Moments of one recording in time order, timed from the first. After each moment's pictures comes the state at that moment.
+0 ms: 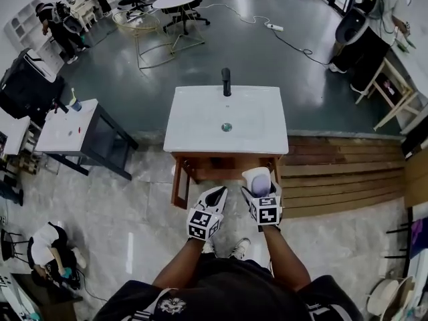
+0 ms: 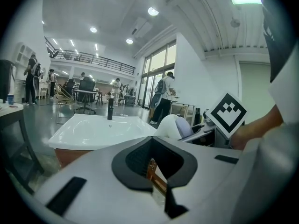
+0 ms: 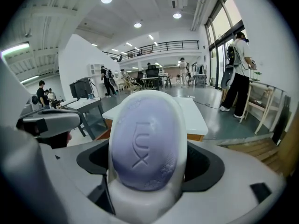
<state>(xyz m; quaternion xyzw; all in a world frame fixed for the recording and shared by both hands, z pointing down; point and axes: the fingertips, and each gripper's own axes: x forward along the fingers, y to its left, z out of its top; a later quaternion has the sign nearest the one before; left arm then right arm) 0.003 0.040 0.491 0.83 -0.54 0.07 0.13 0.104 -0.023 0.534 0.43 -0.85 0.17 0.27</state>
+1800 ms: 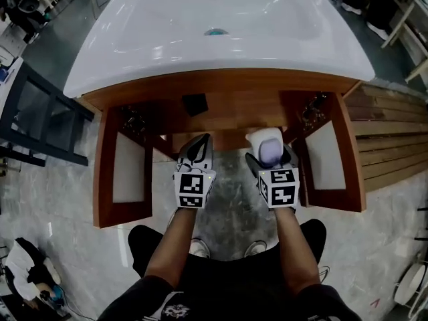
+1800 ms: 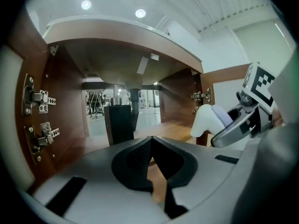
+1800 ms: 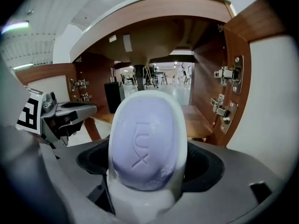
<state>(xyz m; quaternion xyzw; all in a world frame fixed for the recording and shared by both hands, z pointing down) -0.085 -0.136 0.923 0.79 -0.60 0.10 0.02 0.074 -0.145 0.957 0.46 -0.83 0.15 0.27</state>
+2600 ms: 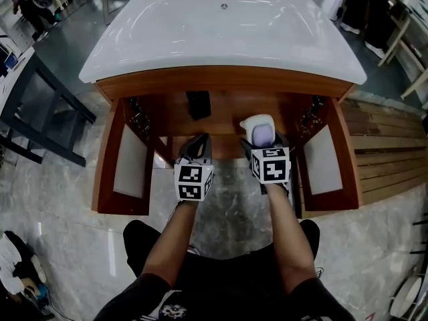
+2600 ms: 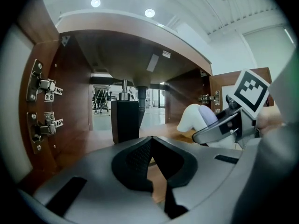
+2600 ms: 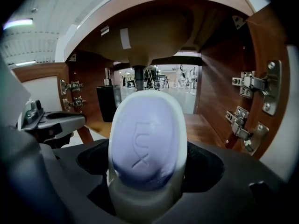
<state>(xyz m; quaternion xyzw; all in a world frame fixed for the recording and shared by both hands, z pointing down) -0.101 -0.145 0.932 0.77 -0.63 0.07 0.06 0.044 -0.196 0.951 0.46 -0.84 0.12 0.26</state>
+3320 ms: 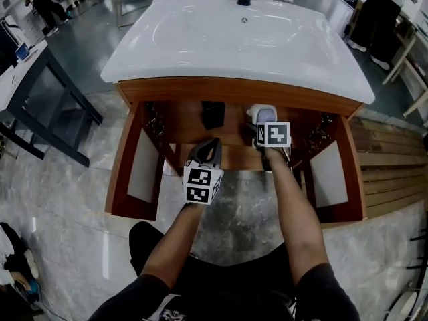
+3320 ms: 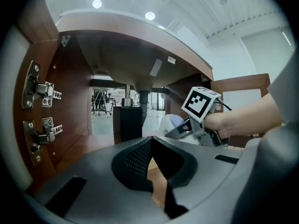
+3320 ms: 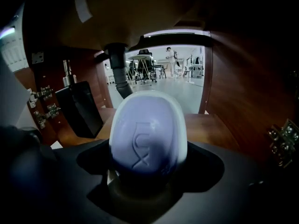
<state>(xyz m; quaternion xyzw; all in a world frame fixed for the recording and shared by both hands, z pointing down) -0.110 -0.152 0.919 0.78 -0.62 0.06 0.05 0.011 -0.294 0.970 0.47 -0.82 0.19 0.29</state>
